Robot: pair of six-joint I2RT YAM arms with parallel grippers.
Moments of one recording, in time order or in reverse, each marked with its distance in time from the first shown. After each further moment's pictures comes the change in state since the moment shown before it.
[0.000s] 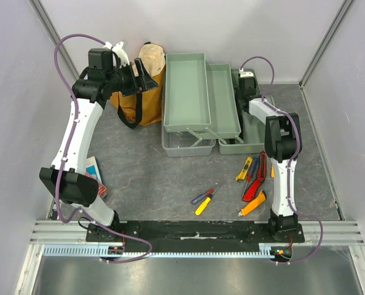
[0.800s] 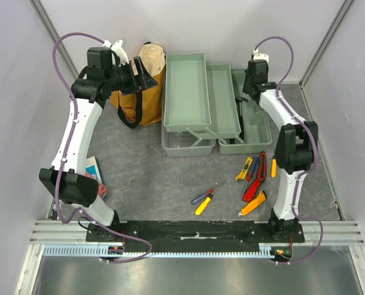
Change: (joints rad) left arm 0.000 -0.001 0.015 0.002 -0.002 -0.001; right arm 0.000 -0.208 0.027 -0.143 0.078 0.080
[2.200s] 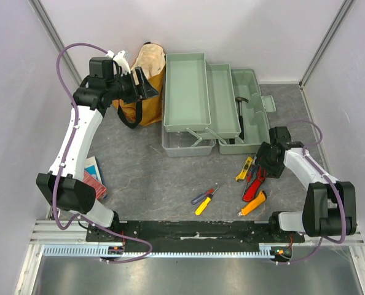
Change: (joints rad) left arm 0.000 -0.076 -0.167 0.050 0.050 0.000; right arm -0.130 -0.806 -1.059 -0.388 -0.281 0.397
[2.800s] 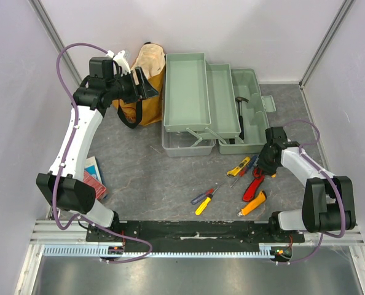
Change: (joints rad) left arm 0.000 0.000 0.000 0.001 0.000 0.000; right arm 0.032 0.060 -0.021 0.072 0.051 0.045
